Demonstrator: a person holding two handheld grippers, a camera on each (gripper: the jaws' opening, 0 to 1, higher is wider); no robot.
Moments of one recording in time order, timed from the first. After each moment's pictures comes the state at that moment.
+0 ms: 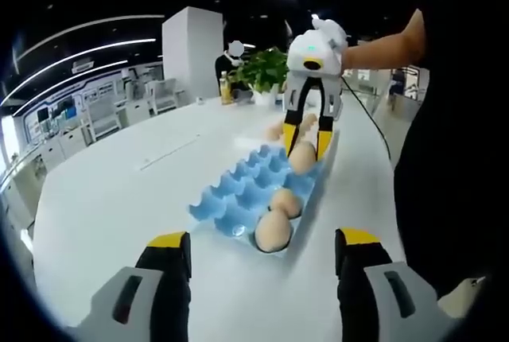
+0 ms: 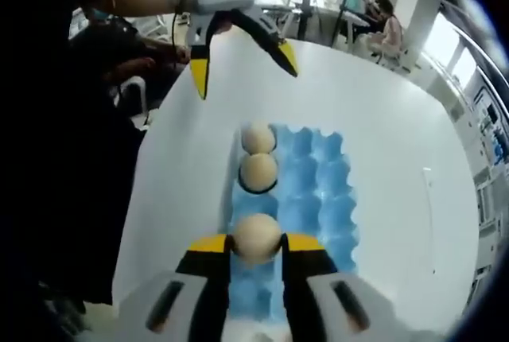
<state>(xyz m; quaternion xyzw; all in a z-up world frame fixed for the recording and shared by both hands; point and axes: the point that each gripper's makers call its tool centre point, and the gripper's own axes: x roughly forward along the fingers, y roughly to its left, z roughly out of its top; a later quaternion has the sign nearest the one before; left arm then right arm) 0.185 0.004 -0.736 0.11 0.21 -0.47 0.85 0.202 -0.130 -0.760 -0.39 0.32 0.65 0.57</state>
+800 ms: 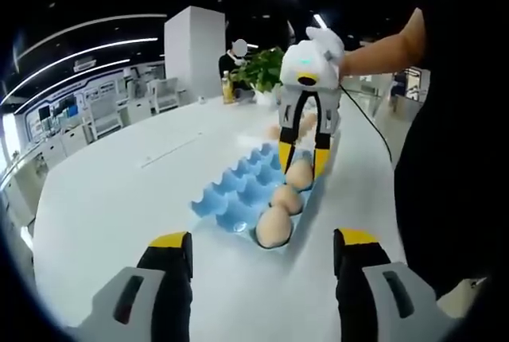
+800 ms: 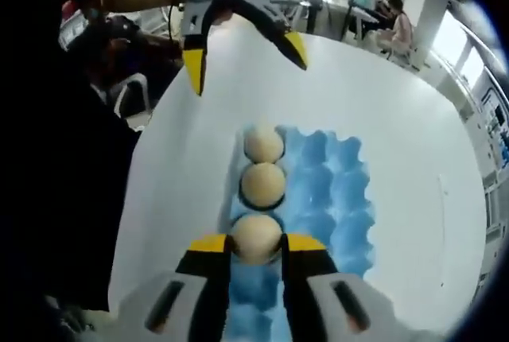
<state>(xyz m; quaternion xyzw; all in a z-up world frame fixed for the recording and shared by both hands) 0.184 0.009 -0.738 0.11 0.21 -0.46 0.85 0.200 -0.111 -0.784 -0.40 0.34 0.65 0.55</state>
